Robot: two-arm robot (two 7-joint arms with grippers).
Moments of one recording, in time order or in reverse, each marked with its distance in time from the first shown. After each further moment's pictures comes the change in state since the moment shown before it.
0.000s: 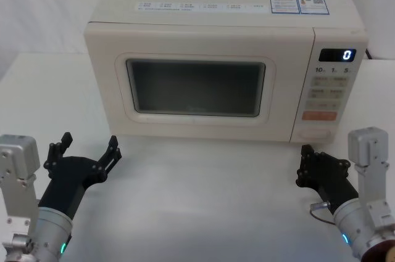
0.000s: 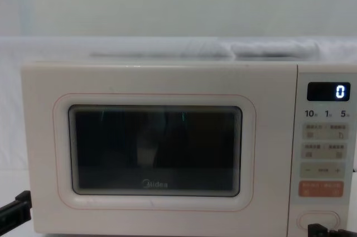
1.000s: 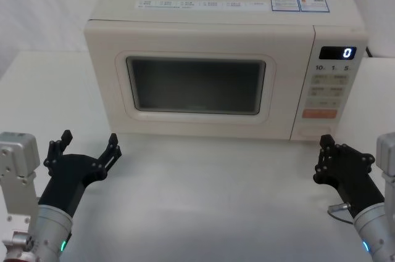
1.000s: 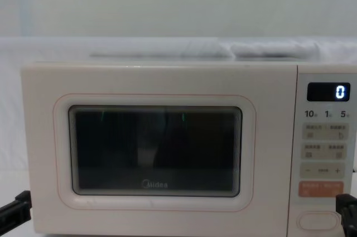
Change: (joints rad) left arm 0.000 0.000 0.000 0.000 0.000 0.000 0.000; right arm -0.113 0.096 -0.032 -0.181 0.027 -0.064 -0.095
